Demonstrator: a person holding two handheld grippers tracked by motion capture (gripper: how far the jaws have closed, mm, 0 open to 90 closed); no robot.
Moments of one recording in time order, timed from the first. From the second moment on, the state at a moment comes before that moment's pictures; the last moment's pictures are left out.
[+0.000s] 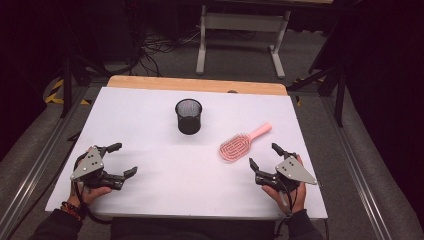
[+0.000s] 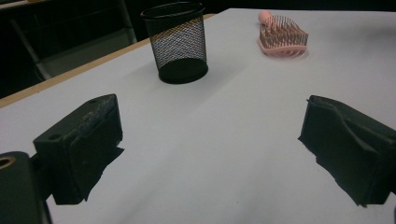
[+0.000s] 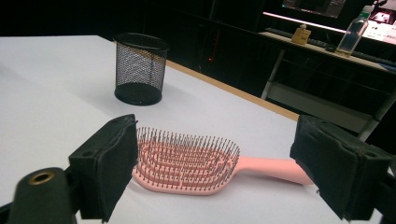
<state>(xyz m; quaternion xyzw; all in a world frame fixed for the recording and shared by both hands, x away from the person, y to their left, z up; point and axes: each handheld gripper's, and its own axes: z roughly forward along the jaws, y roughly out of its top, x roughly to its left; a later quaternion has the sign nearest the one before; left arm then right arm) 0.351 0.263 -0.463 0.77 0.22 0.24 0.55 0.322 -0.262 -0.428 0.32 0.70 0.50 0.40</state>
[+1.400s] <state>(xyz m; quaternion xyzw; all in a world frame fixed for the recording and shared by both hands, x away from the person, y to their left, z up) 0.348 0.263 -0.466 0.78 0.22 0.24 0.54 0.380 -0.273 -0.392 0.33 0.72 0.48 0.38</state>
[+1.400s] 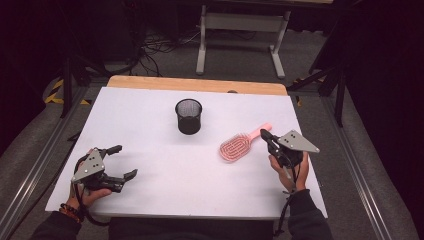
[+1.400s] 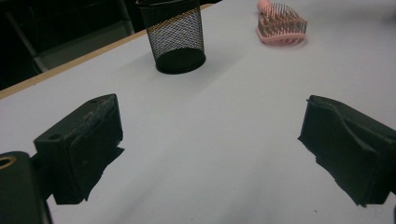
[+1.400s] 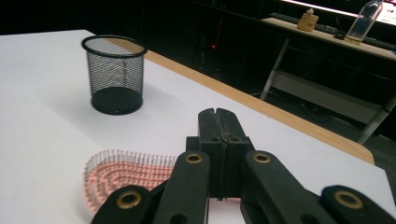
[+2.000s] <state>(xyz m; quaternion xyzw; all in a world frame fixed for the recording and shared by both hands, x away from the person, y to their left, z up) 0.348 0.267 -0.466 0.77 0.23 0.24 0.54 0.457 -0.270 -0.386 0.38 0.74 0.42 0.36</state>
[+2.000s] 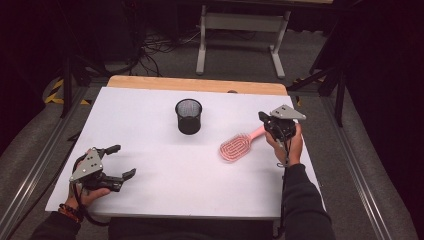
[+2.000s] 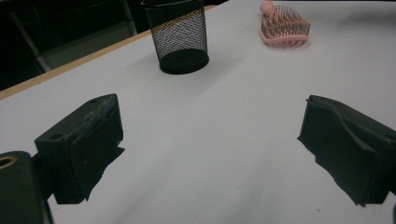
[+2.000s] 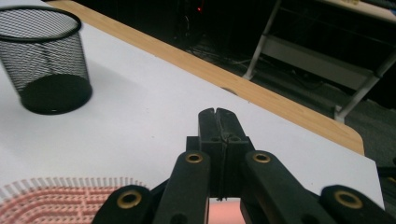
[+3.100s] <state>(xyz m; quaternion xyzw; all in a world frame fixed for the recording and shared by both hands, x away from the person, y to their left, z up) 0.348 0.267 -0.467 0.78 0.22 0.24 0.54 0.520 -0.278 -0.442 0.47 0.80 0.24 0.30</state>
